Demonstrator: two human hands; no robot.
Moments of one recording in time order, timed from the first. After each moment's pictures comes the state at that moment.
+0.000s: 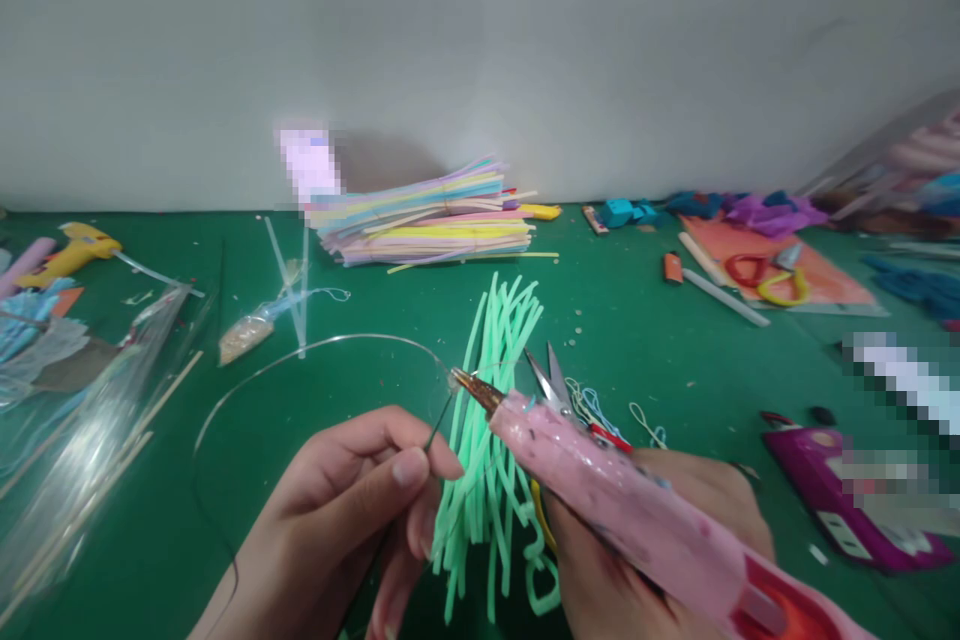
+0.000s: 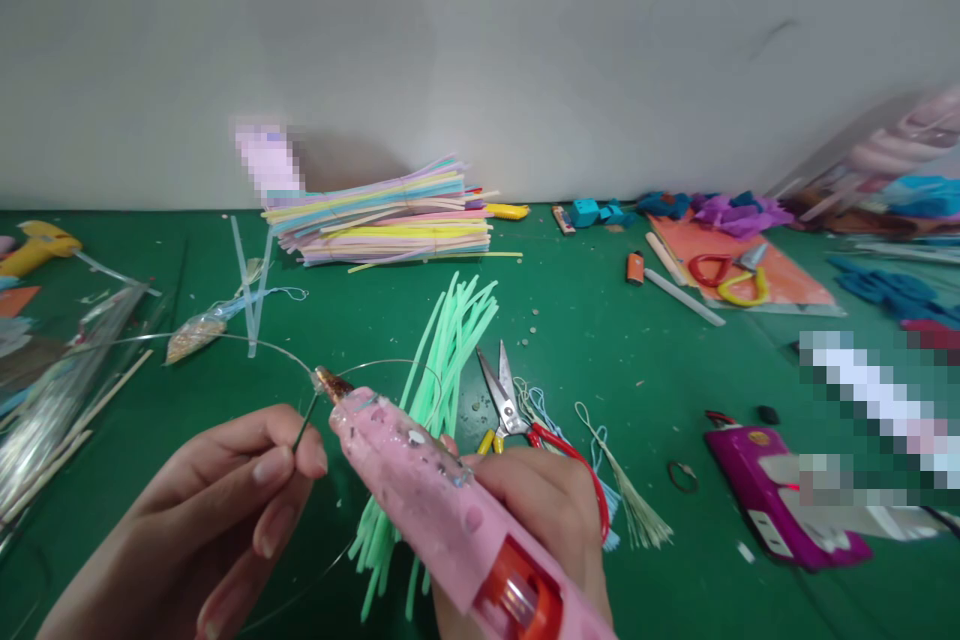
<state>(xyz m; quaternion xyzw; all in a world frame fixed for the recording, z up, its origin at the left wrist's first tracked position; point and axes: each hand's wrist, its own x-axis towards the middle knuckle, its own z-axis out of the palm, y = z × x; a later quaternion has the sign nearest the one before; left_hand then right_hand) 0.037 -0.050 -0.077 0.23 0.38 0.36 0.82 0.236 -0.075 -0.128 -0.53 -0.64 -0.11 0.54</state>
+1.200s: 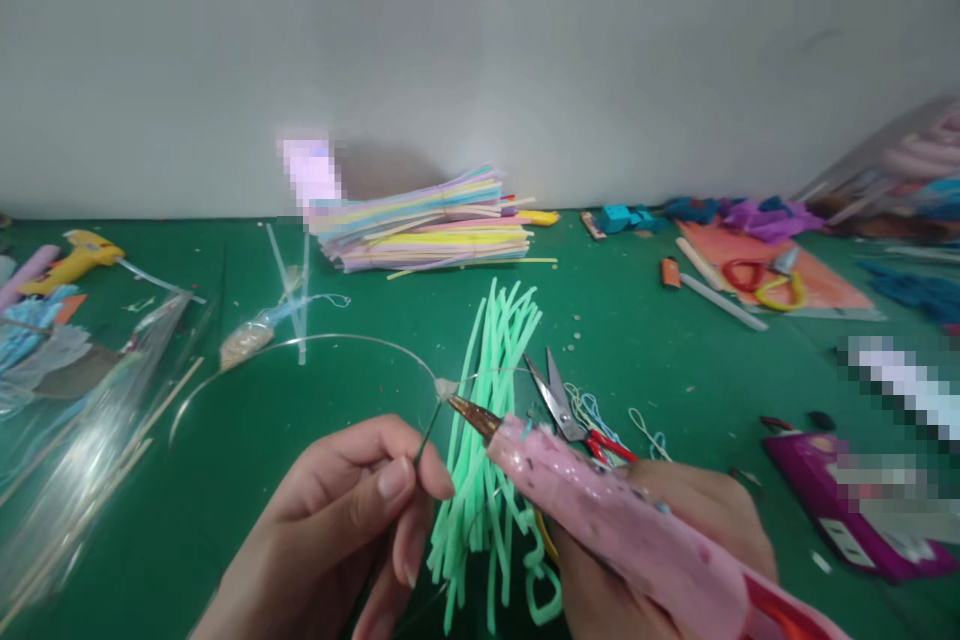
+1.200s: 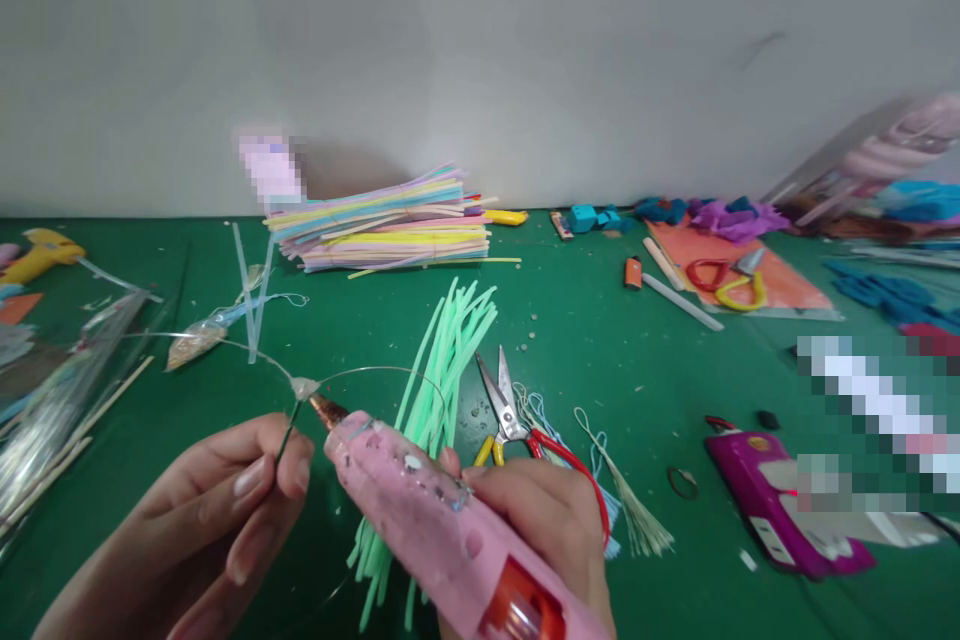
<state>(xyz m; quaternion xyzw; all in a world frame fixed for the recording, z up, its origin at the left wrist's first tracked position) 0.034 -0.054 -0.083 0.22 0.33 0.38 0.83 0.228 -0.077 -0.129 -0.56 -0.59 -0.08 0.57</state>
